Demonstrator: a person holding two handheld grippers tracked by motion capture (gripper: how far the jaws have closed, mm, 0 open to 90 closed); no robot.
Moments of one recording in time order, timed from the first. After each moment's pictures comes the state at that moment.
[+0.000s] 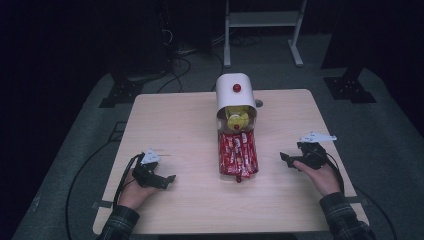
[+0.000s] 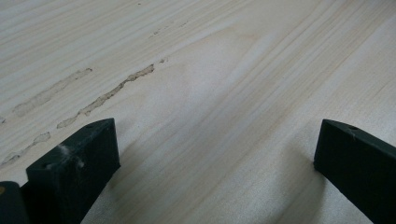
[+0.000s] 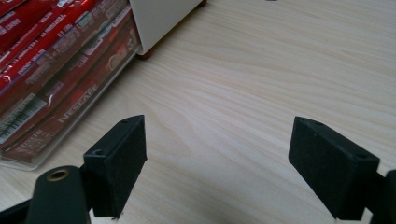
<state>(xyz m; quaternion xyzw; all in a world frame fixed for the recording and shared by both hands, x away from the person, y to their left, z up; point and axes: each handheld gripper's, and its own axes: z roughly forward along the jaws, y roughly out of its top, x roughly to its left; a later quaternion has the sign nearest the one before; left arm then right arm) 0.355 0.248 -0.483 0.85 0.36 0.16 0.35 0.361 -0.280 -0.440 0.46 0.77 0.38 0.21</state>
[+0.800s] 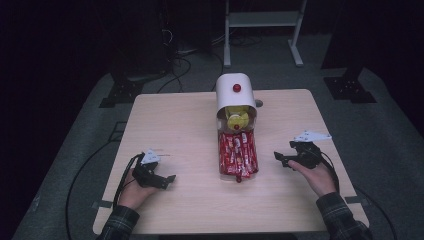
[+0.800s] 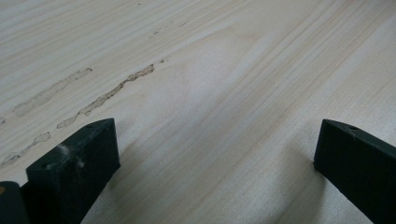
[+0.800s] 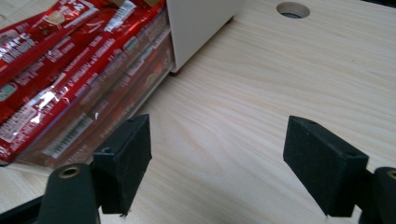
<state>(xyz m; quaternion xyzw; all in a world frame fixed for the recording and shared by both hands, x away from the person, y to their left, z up) 0.355 0.248 -0.483 0.85 0.36 0.16 0.35 0.358 -0.261 -0.429 0.44 0.78 0.40 0.20</state>
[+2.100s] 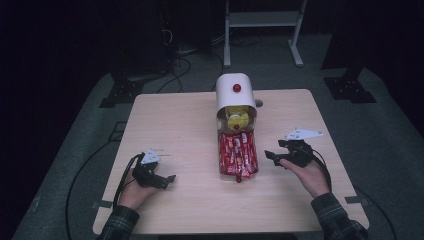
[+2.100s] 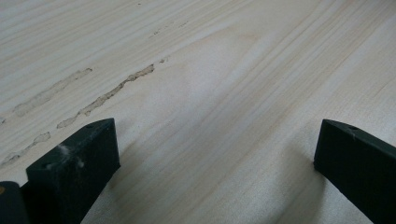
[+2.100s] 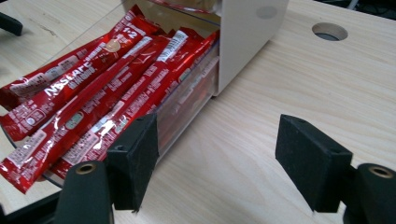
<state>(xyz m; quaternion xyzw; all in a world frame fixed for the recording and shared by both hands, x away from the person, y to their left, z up) 0.355 0.248 -0.483 0.85 0.36 0.16 0.35 0.356 -0.235 -0.414 0.41 0.79 0.42 0.18</state>
